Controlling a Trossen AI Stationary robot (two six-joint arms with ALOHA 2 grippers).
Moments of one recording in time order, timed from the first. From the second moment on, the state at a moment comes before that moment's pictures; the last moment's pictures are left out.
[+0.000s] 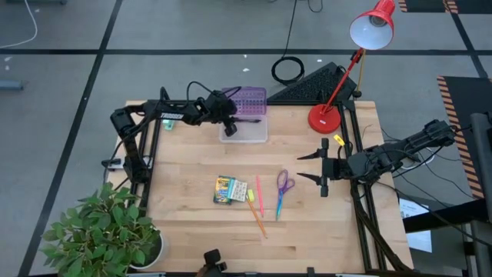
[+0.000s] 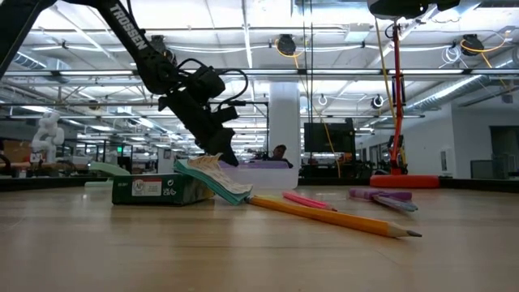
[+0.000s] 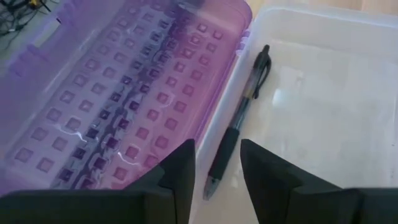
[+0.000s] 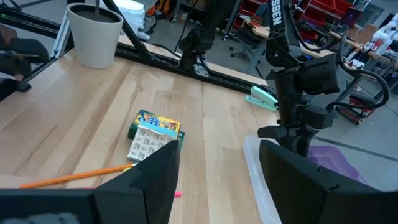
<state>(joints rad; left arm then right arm) 0.62 1.84 1.01 0.11 0.07 0.25 0.40 0.75 0.61 -0.16 0.50 -0.17</state>
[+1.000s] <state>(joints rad) -0.02 1.47 1.01 -0.15 -0.37 -0.02 0.40 0.75 0.61 -0.16 0.50 -0.15</state>
